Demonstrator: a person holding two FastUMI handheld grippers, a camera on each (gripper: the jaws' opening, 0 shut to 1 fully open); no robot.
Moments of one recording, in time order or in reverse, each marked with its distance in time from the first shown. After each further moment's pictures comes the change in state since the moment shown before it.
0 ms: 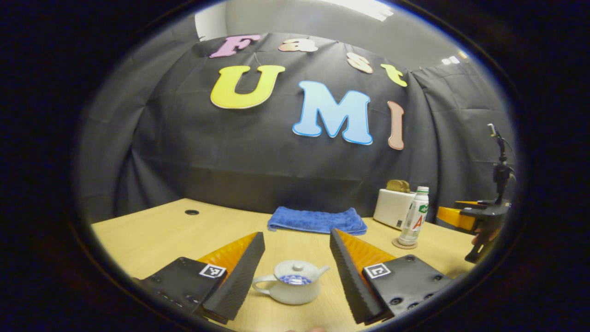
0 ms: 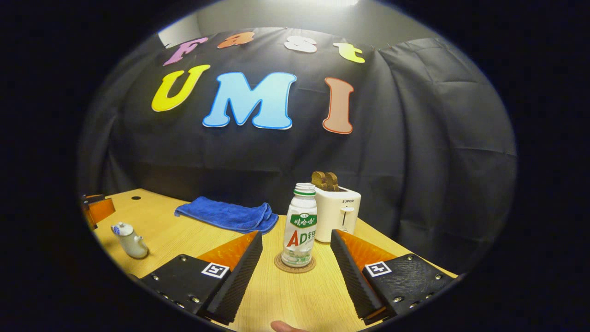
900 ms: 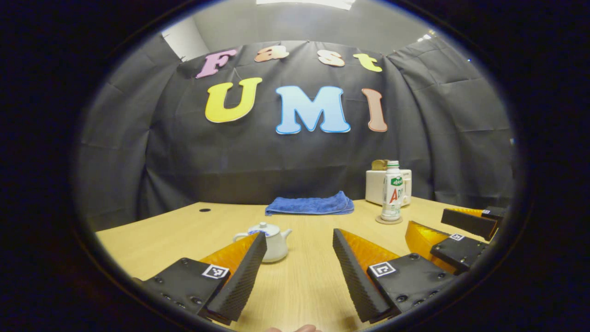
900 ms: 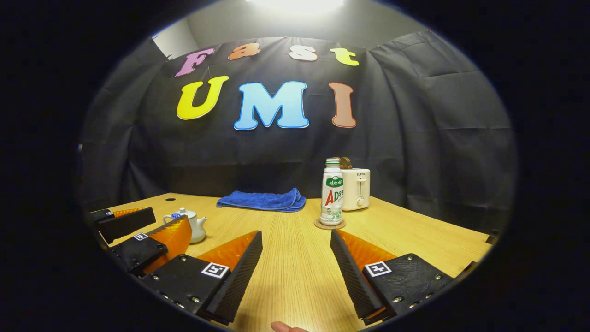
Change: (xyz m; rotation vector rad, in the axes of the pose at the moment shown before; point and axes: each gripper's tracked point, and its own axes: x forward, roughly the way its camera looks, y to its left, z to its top) left arm -0.094 -0.084 -0.031 0.154 -0.020 0.035; right arm -0.109 0.073 -0.045 0.109 -0.008 0.045
